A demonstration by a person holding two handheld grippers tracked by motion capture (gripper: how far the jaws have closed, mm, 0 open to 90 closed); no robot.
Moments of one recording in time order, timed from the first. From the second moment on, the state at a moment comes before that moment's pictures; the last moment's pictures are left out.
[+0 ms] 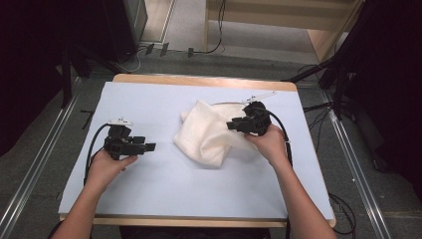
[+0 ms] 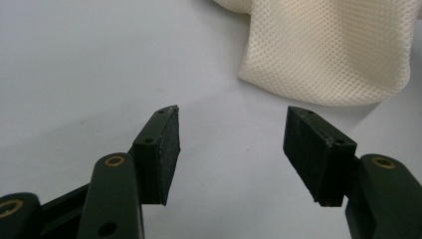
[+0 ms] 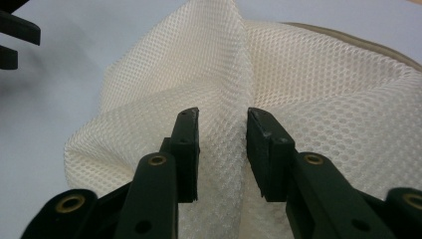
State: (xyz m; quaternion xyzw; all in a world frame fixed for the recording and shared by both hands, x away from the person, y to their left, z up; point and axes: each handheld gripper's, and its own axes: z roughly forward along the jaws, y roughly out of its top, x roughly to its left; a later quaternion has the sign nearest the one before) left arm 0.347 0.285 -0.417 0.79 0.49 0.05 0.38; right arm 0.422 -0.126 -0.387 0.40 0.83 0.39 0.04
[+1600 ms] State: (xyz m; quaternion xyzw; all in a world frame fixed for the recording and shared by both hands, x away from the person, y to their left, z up) left arm 0.362 0.265 -0.401 0.77 0.48 0.03 0.41; right arm 0.291 -0.097 -0.423 0.25 0.87 0.43 0.00
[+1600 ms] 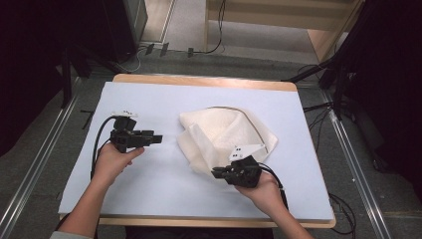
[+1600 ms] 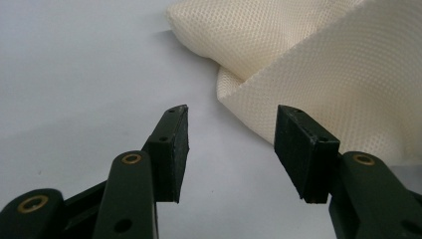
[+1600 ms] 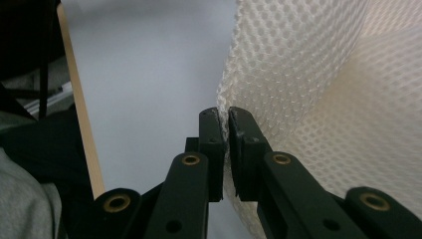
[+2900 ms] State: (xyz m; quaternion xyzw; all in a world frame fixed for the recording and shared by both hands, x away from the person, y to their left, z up) left arm 0.361 0.238 -0.358 0.79 0.44 0.01 0.42; right arm 0.308 -0.141 -0.401 0.30 0.84 0.45 0.05
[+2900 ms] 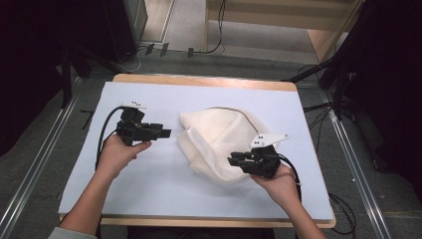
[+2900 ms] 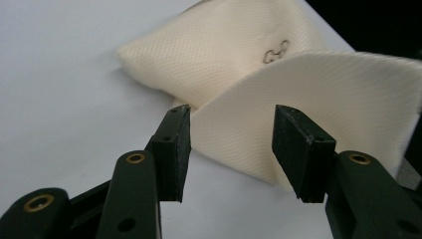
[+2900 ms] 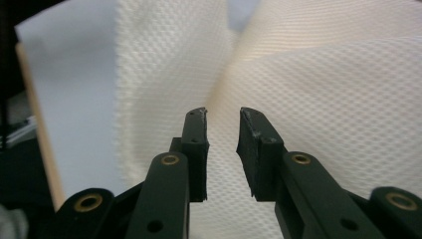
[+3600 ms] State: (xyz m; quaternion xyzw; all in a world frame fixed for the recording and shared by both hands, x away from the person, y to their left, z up) left arm 0.358 0.172 -0.341 0.81 0.41 -0.04 0.42; right arm 0.383 -0.203 -0.424 0.41 0.81 0.41 0.12
